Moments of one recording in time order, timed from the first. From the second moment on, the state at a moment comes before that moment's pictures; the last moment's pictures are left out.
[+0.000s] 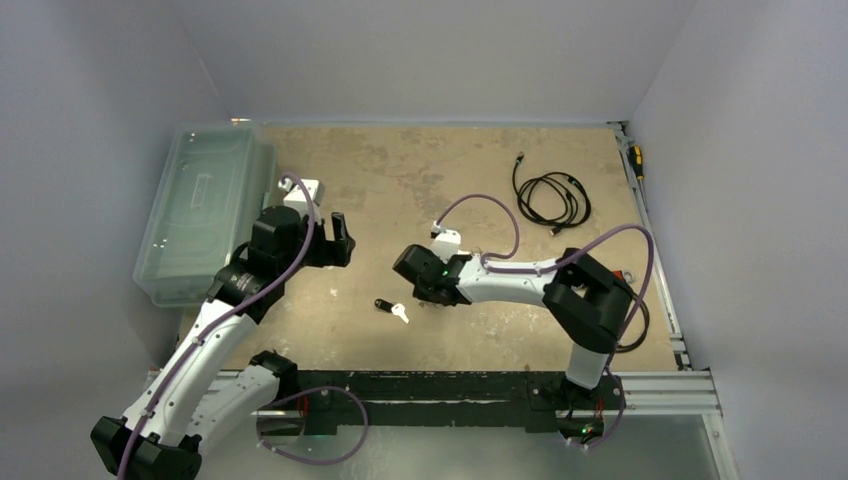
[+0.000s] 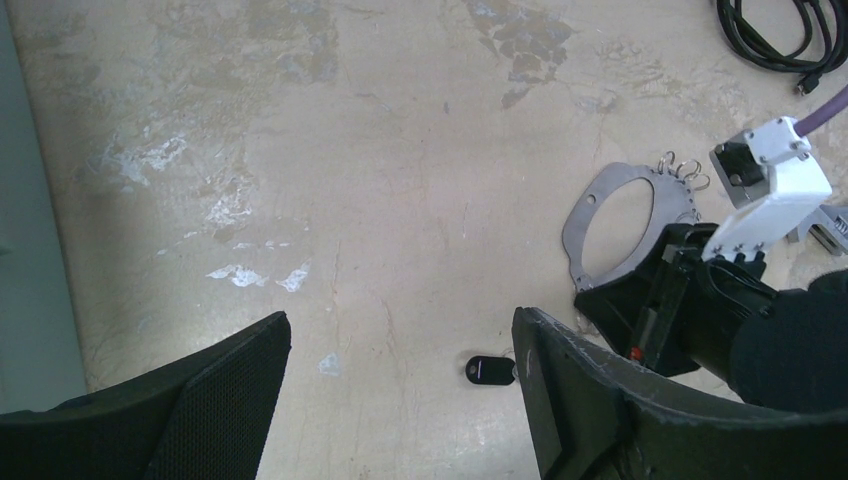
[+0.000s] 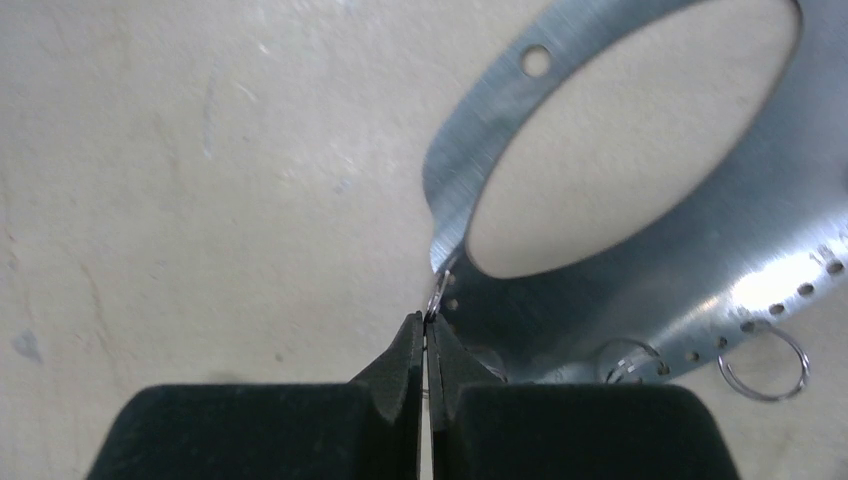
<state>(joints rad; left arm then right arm) -0.40 0.83 0.84 -0.54 -0.05 -0.28 1.04 1.81 1.10 -0.40 0.48 1.14</state>
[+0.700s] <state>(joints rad) -0.44 0.83 0.84 -0.54 -0.05 -0.28 1.11 1.48 0.78 -0.36 0.45 1.07</state>
